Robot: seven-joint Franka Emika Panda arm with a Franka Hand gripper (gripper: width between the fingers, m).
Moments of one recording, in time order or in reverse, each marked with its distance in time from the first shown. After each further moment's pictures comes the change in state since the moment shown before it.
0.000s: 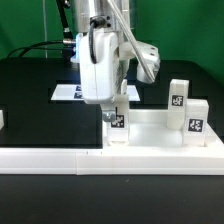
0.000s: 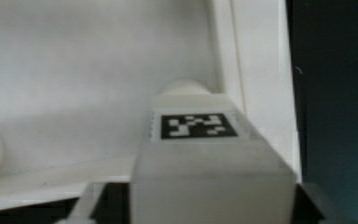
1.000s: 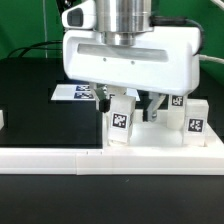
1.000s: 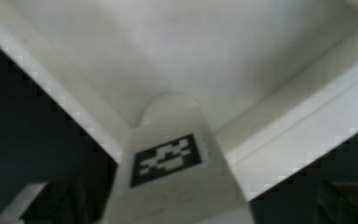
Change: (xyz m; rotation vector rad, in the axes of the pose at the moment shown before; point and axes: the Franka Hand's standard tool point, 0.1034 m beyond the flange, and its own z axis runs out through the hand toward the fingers) arm -0.020 -0.001 0.004 -0.014 0.058 -1.224
